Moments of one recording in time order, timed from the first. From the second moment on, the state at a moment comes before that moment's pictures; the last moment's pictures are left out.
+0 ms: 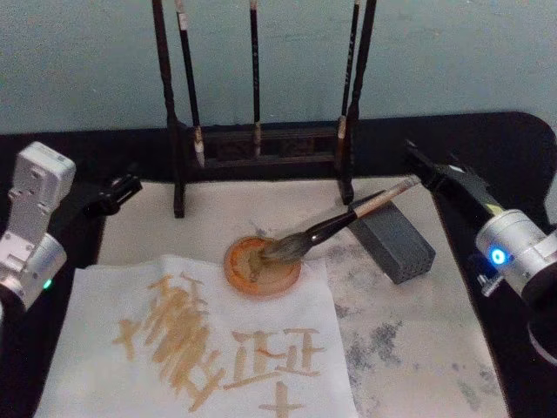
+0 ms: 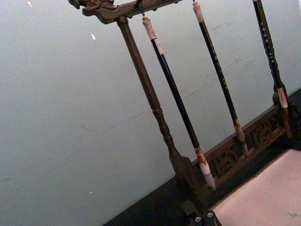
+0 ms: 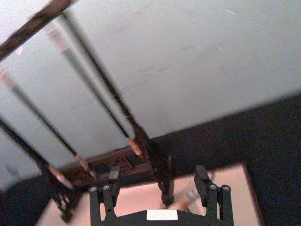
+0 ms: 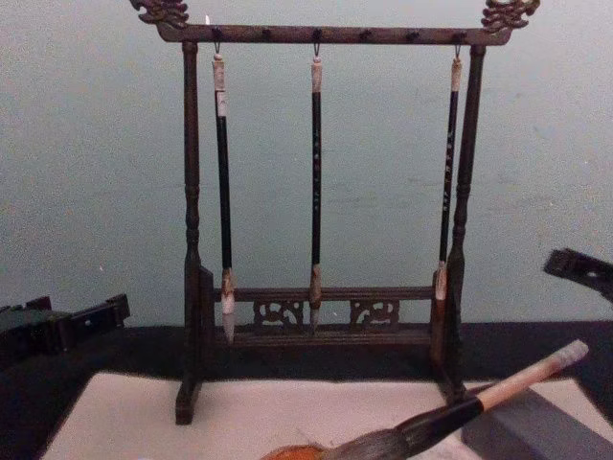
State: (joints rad) left arm -0.20 0.60 0.45 -1.41 -0.25 -0.12 0.03; right arm 0.19 0.65 -0.56 -1.65 1.15 -0.08 -0.18
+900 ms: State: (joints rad) left arm -0.20 0.60 0.45 -1.41 -0.25 -0.12 0.03; right arm 0.31 0.68 -0.74 -1.58 0.53 -0.09 -0.25
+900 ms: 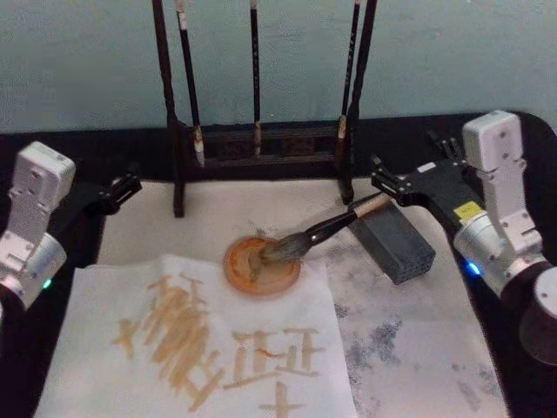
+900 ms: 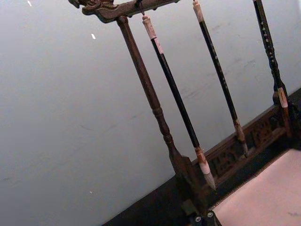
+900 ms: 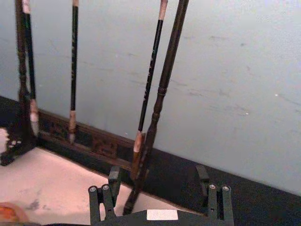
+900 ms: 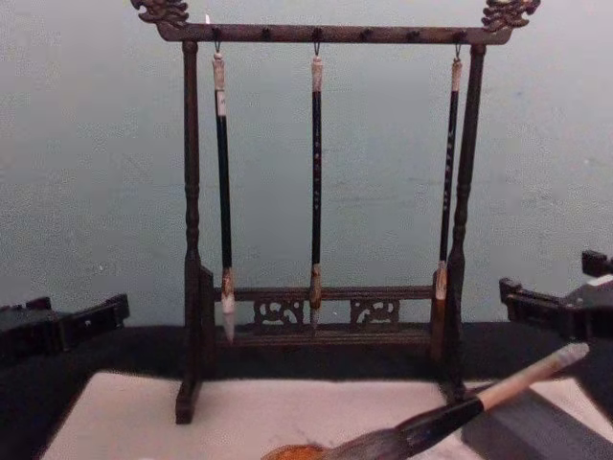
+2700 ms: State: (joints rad) left arm -0.20 0.60 0.45 -1.41 -0.25 -0.12 0.03; right arm 0.32 0.62 -0.69 -1.48 0.57 -0.14 -0.13
